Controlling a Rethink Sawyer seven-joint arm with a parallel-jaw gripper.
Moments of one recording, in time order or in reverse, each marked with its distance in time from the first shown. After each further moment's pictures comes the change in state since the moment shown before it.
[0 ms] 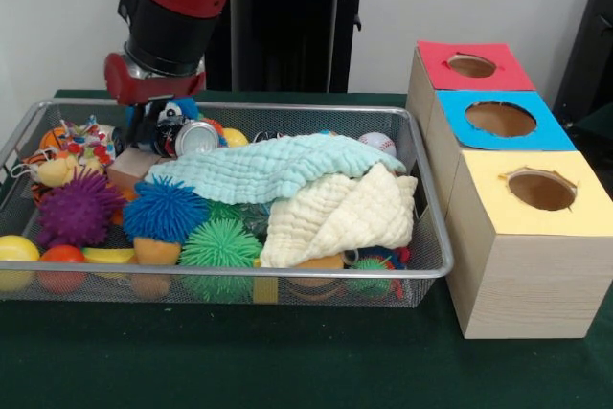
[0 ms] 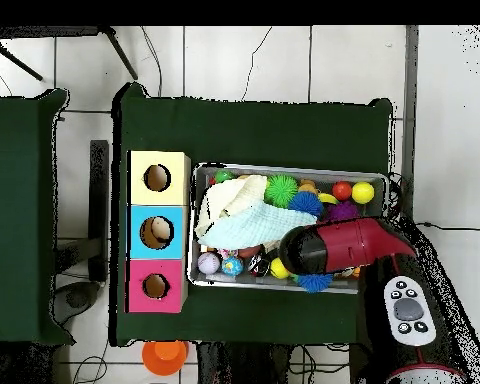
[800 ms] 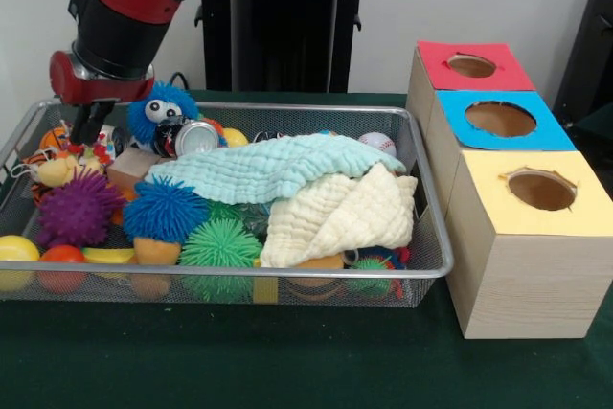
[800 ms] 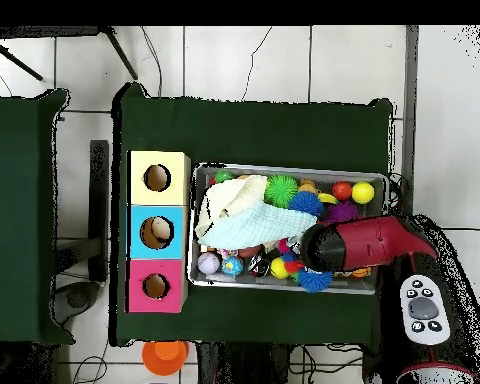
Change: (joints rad) arm -0.014 0.031 -0.049 -0.072 -0.043 0.000 0.000
